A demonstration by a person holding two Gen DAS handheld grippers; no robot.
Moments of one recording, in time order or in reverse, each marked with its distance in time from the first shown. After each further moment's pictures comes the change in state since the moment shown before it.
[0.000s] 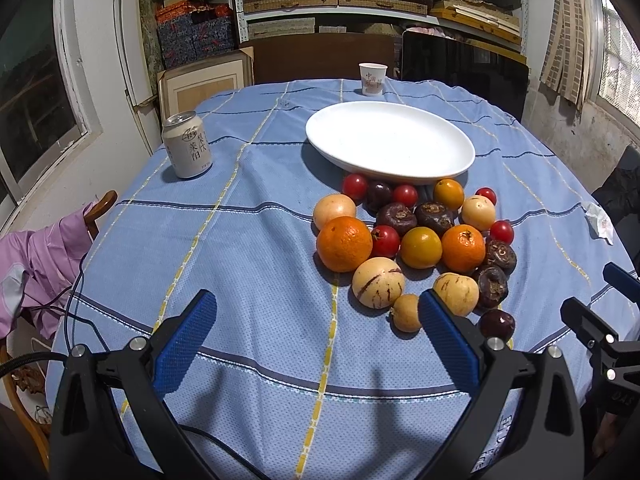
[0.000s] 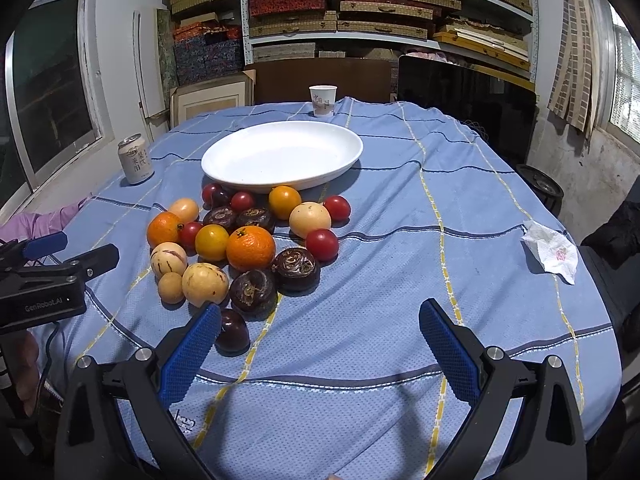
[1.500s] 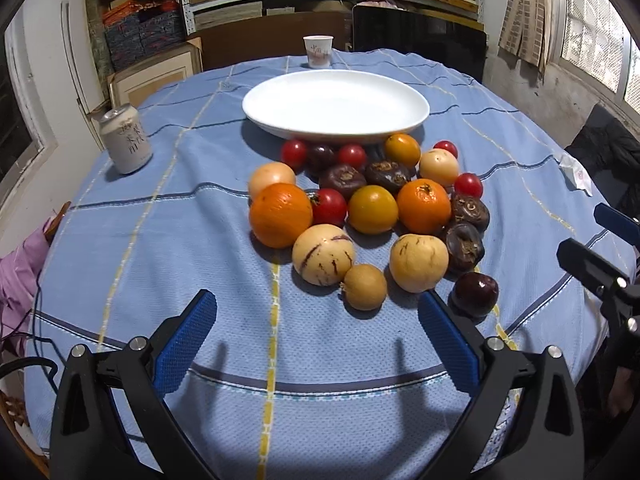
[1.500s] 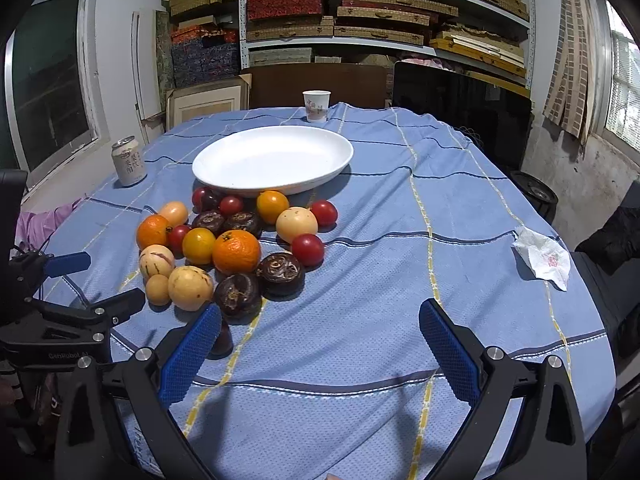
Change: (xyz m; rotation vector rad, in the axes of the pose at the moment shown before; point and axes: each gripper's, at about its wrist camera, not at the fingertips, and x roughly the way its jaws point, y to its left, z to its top) left arm 0.028 -0.025 -0.014 0.113 0.063 -0.129; right arm 0.000 -0.013 0.001 -0.005 -0.017 -0.022
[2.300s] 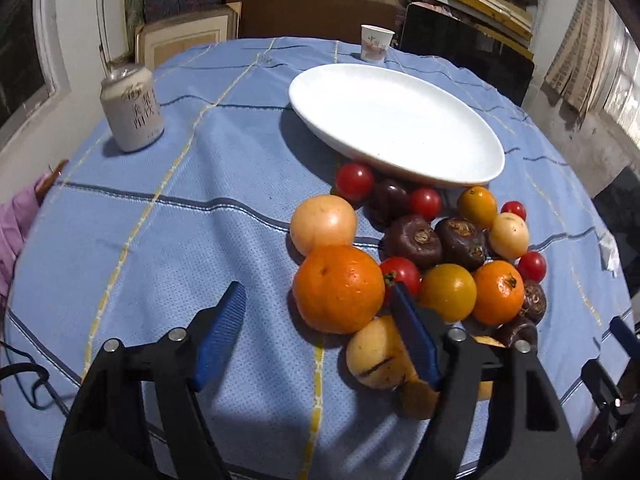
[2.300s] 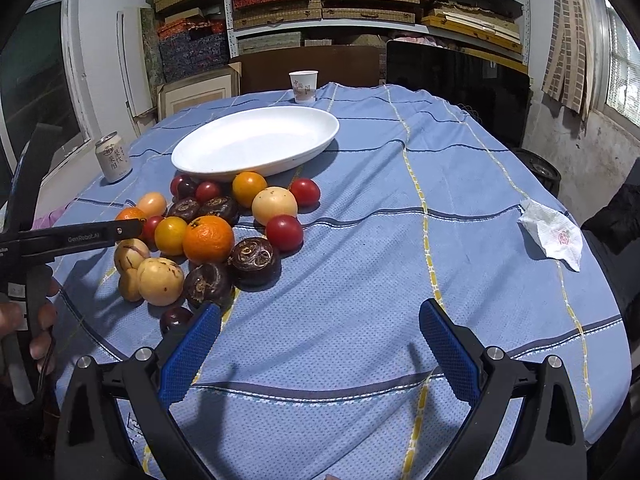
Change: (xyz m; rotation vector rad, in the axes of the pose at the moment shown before) left arm 0.059 0.049 0.047 -0.197 0.071 -0.006; right arm 0.030 -0.017 -0.006 0.050 0.062 0.014
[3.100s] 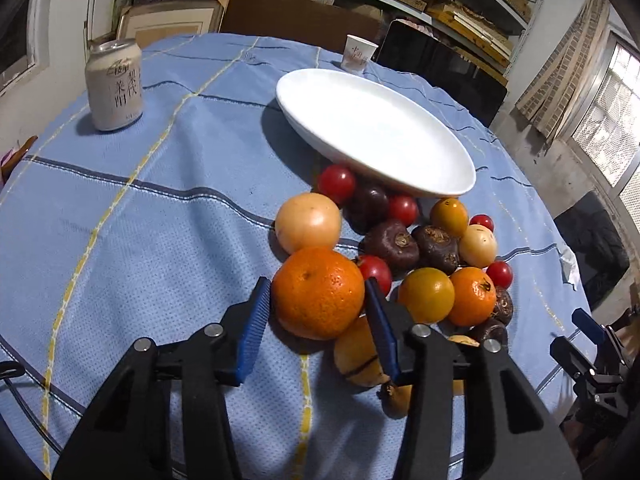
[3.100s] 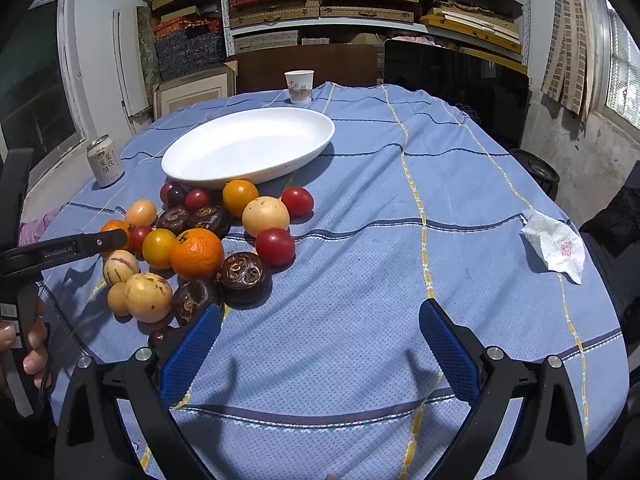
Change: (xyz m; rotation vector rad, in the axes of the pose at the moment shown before) left arm 0.004 0.012 -0.005 -0.056 -0.018 -0.170; right arm 0.011 0.000 0.013 -0.007 0.002 -0.016
